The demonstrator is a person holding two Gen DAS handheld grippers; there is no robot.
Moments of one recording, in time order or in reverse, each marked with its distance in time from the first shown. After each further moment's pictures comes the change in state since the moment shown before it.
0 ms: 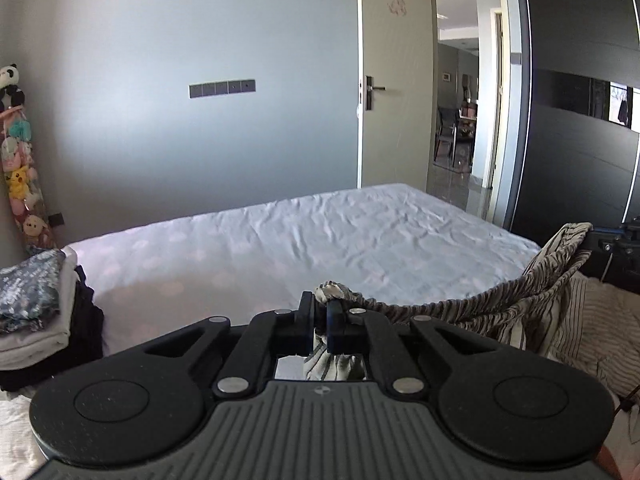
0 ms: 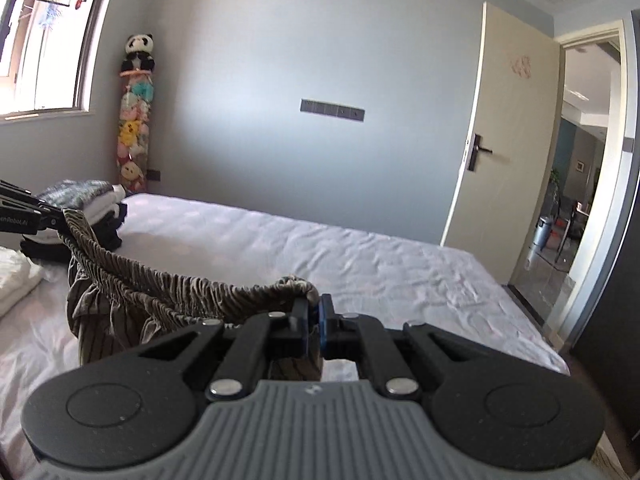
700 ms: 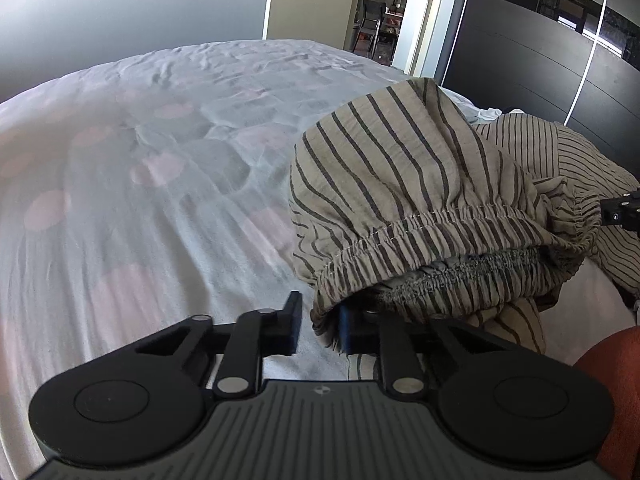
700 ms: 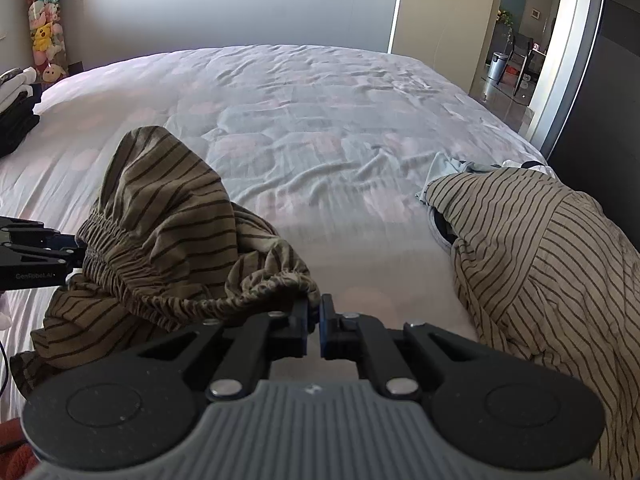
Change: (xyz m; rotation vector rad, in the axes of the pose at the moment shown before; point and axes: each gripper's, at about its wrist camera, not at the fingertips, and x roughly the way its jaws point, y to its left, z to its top) left arm 0.222 -0.126 -0.222 0.008 0.349 -0.301; right arm 0.059 -0.058 -0.205 0.185 0.504 -0.159
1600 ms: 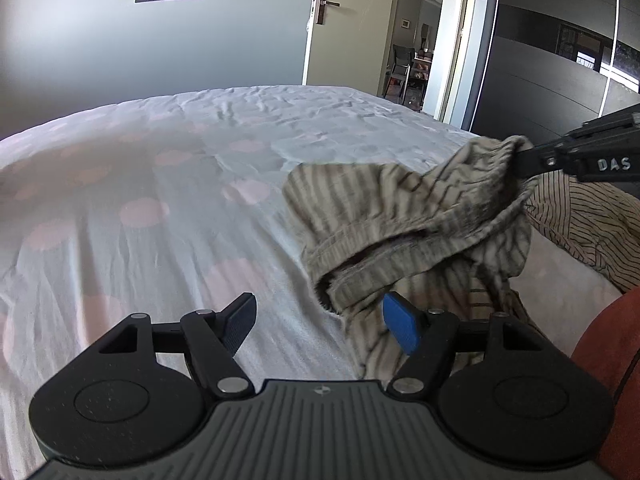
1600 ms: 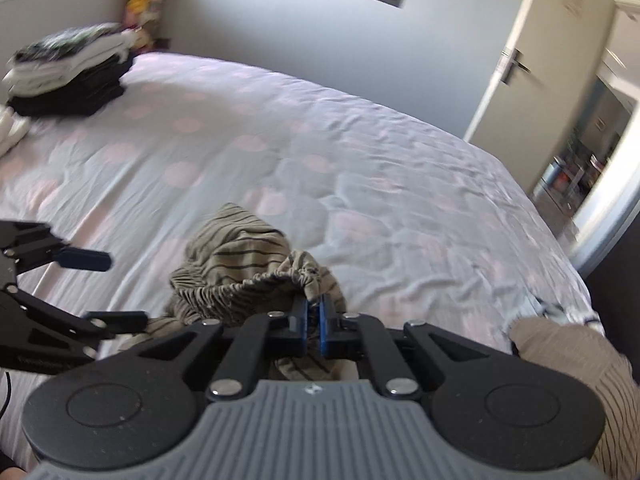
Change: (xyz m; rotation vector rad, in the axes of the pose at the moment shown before) left arm -0.082 0.044 -0.040 -0.035 -0.143 0.083; right arm -0.015 0.136 0.053 -0.274 -0.124 0.041
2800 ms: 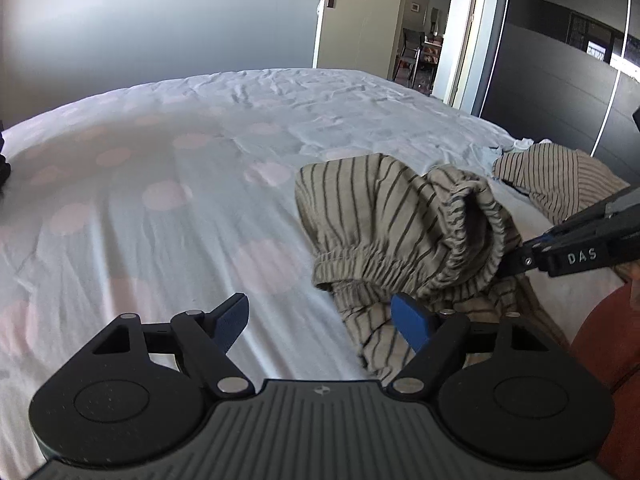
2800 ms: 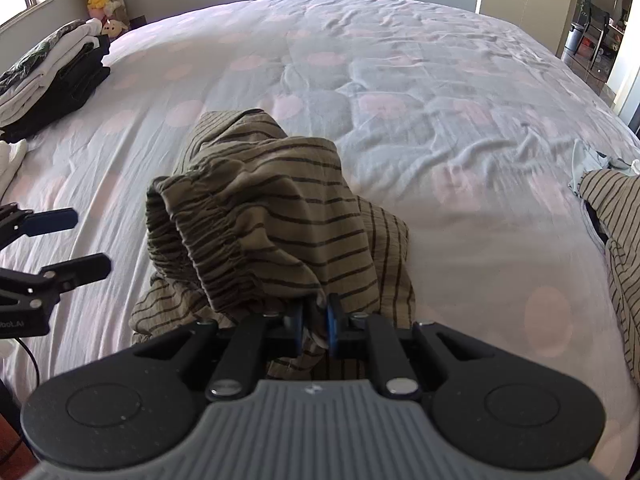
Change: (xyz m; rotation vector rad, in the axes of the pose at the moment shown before) left arm -0.009 0.011 0.007 -0.035 0.051 0.001; right arm 0.054 0.011 -0.037 0.225 0.258 0.190
